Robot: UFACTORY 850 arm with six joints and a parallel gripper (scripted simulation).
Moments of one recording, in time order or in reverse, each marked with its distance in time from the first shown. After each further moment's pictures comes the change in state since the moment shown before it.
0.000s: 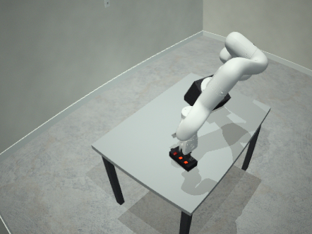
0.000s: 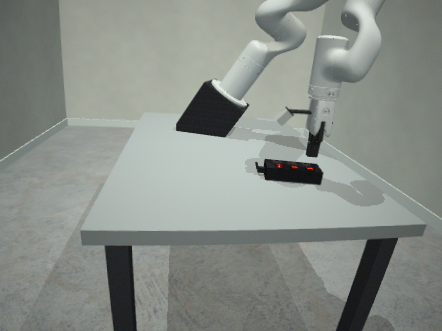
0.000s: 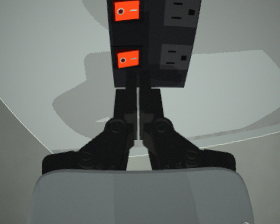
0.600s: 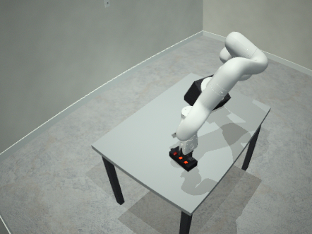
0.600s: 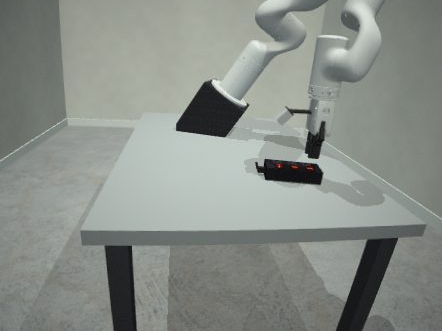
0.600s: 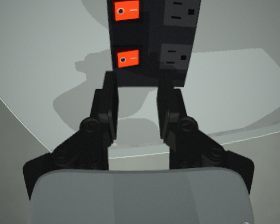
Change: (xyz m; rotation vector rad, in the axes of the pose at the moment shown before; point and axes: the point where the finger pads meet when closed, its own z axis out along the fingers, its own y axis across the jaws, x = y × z) arm 0.000 0.000 -0.001 0.000 0.000 0.000
